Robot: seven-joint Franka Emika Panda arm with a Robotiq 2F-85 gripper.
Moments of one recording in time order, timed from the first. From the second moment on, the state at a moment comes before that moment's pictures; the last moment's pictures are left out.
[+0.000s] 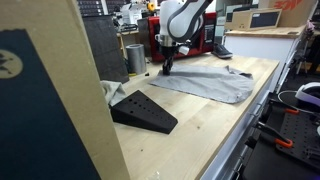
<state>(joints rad) 0.10 0.50 0.03 -1.91 -0.19 2.57 -0.23</state>
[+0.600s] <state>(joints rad) 0.08 0.48 0.04 -1.89 -0.13 2.55 -0.23</state>
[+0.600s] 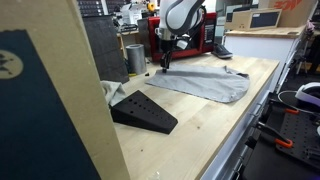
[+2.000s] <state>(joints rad) -0.08 0.10 -0.10 -2.40 0.06 2.43 0.18</state>
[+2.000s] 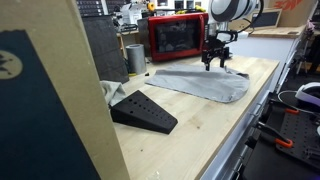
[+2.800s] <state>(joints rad) -0.12 0.07 -0.15 -2.44 0.05 2.28 0.28</state>
